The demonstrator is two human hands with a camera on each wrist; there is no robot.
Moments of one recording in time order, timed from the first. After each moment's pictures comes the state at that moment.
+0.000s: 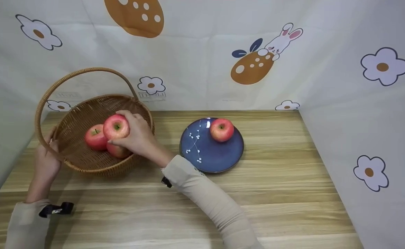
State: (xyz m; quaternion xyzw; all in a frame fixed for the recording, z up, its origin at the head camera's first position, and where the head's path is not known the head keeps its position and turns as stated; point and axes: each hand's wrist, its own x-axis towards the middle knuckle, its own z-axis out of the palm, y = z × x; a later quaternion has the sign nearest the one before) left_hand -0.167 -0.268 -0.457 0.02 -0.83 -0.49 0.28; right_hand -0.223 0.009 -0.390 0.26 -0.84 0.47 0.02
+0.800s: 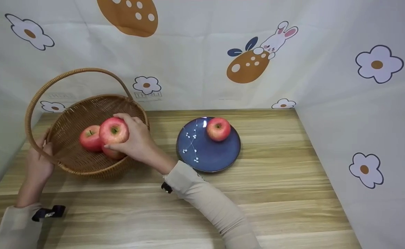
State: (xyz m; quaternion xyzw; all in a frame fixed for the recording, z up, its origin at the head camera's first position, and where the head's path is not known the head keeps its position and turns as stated) left_hand -0.167 -0.275 -0.456 0.01 -0.86 -0.44 0.26; right_hand -0.208 0.021 -0.390 0.27 -0.81 0.52 0.03
